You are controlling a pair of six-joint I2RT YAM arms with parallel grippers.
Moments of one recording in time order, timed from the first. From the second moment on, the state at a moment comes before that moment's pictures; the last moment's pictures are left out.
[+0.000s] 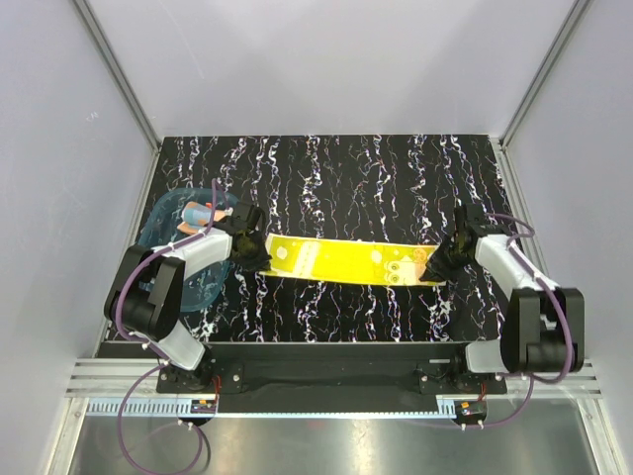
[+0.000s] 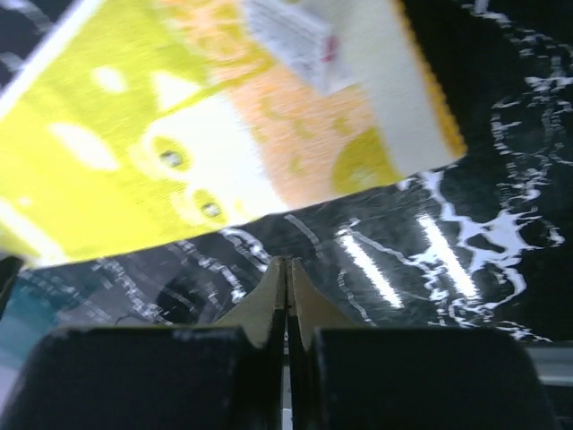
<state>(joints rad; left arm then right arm) -0.34 1.61 0.87 -0.43 0.04 -0.69 0.01 1.42 0.82 -0.74 -0.22 0.69</state>
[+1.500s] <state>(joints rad) -0.32 1.60 0.86 -0.43 0.04 -0.66 -0.08 1.56 0.90 -0.66 -0.33 0.66</state>
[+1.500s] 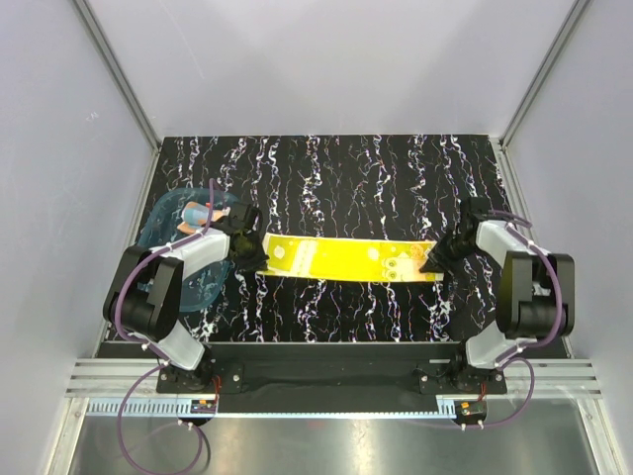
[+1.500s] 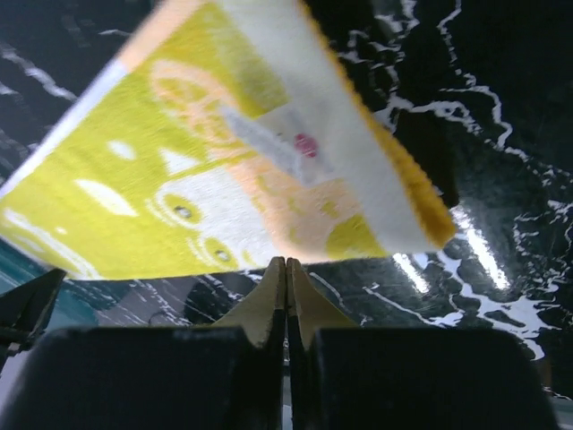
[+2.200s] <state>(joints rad) -0.32 1.60 0.86 -0.43 0.04 -0.66 -0.14 1.67 0.91 -0.69 -0.24 0.69</state>
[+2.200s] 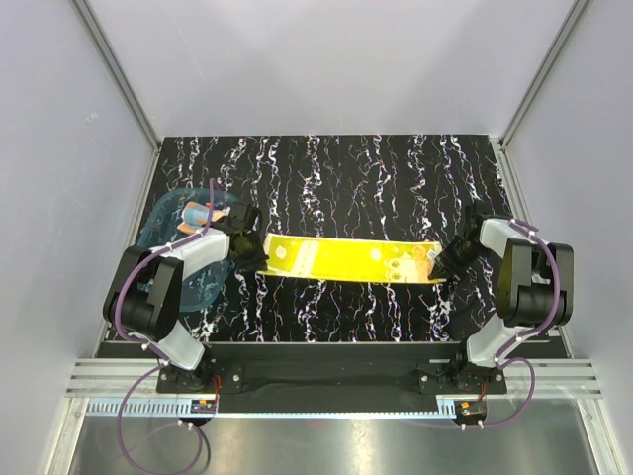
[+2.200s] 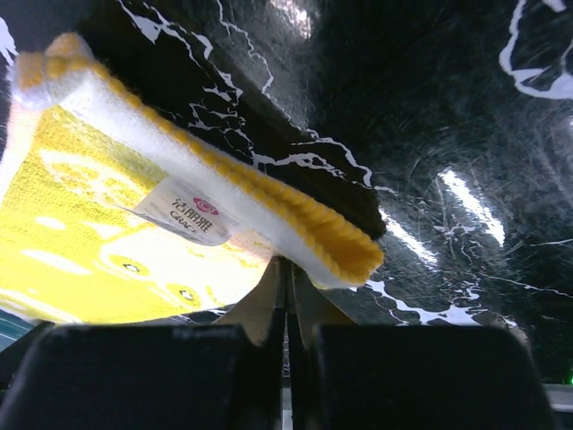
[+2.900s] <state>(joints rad) -0.32 1.26 1.03 -0.77 -0.05 -0.55 -0.16 1.28 0.91 -0.75 -0.27 0.64</state>
